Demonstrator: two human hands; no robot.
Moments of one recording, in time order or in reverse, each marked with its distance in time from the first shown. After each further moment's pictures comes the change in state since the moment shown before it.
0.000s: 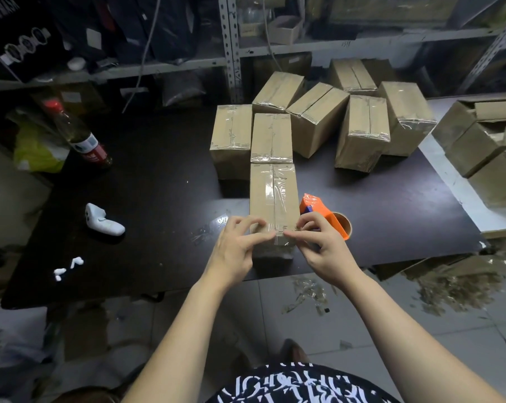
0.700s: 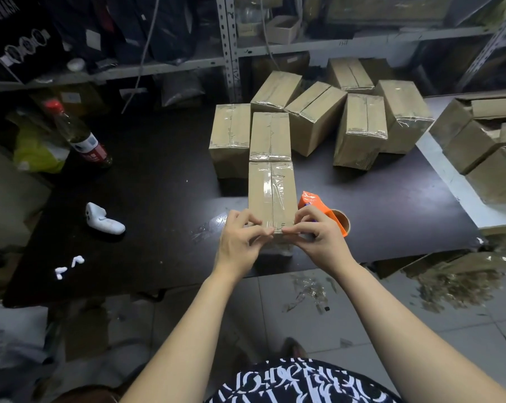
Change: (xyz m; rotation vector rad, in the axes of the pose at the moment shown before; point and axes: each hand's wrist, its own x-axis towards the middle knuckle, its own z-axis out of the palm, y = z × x) left_hand 0.011 0.005 0.018 -0.116 0.214 -0.055; right_hand 0.013 0.008 0.007 -0.020 0.086 -0.102
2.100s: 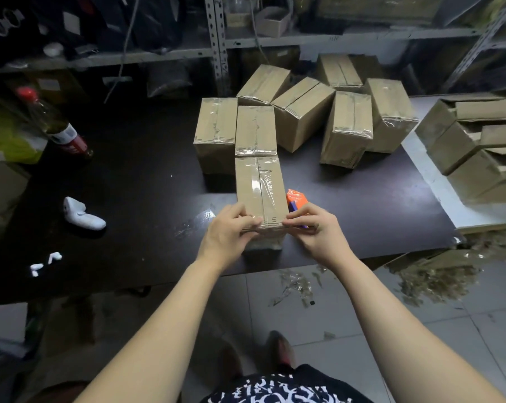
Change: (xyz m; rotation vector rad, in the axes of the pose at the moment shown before) left_hand 0.019 0.009 -0.004 0.140 -0.134 0.069; right_hand 0.002 0.015 -0.029 0.077 0.021 0.126
